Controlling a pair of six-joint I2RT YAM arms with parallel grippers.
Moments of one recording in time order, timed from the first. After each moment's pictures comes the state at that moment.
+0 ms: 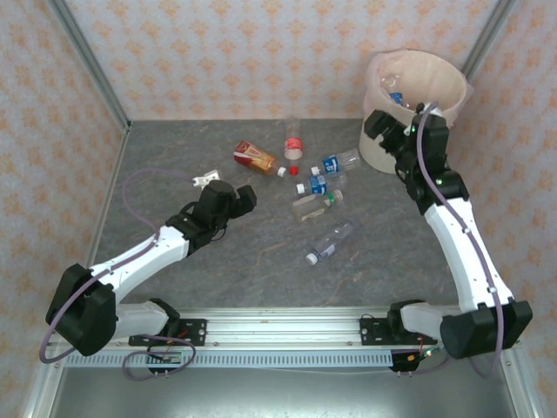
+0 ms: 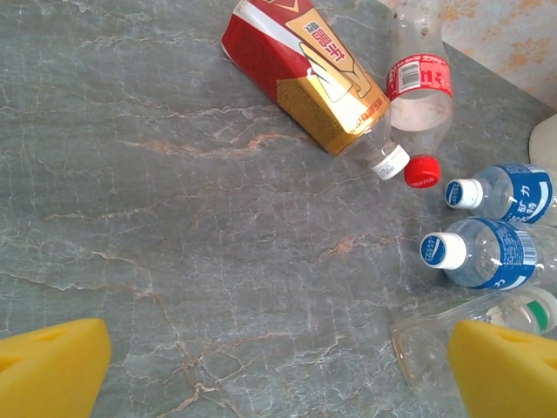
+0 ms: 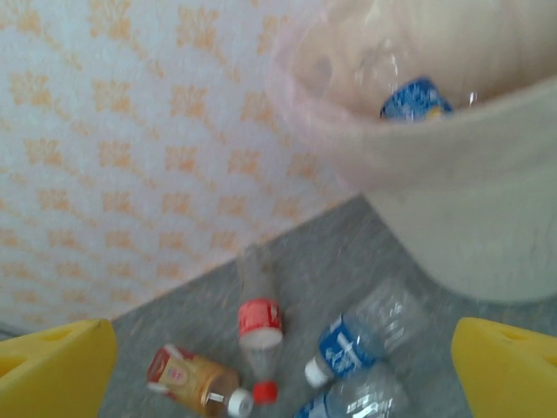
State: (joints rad) left arm -0.52 1.25 0.77 -0.20 -0.29 -0.81; right arm 0.17 1.18 1.28 -0.45 0.06 0.63
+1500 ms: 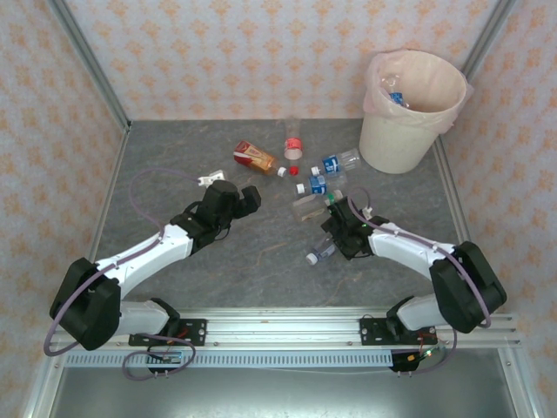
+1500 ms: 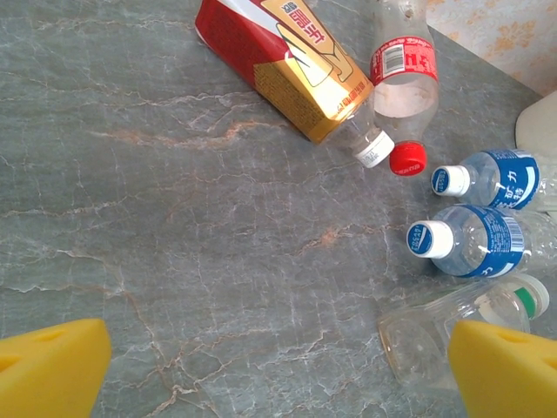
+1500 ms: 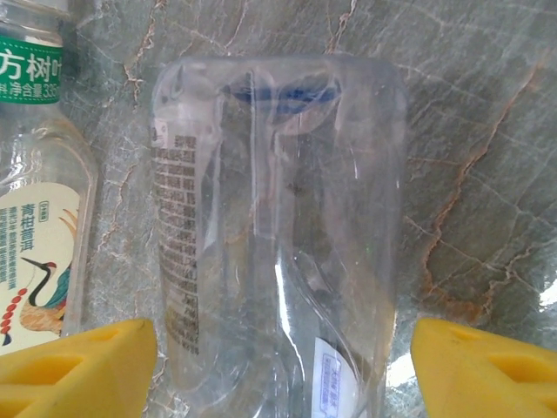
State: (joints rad) left arm -0.53 1.29 0.77 -0.15 -0.25 -0.80; right arm 0.56 1.38 0.68 -0.42 0.12 1.39
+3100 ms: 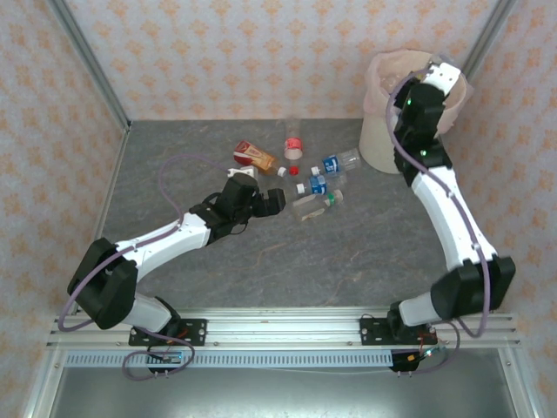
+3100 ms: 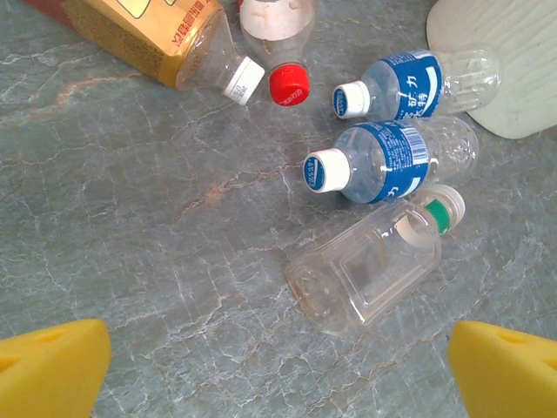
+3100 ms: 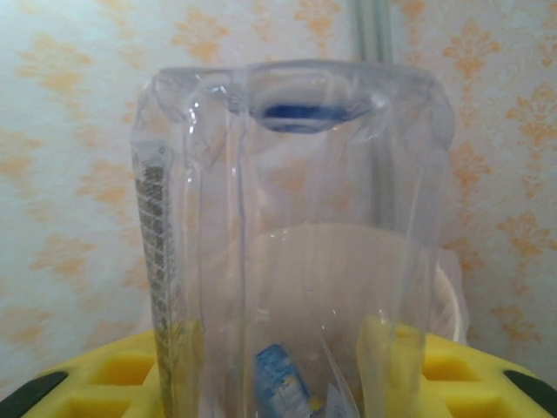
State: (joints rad) left arm -0.61 1.44 0.91 -0.15 -0.10 -0.69; right arm 0.14 1.46 1.50 -0.02 0.59 0.18
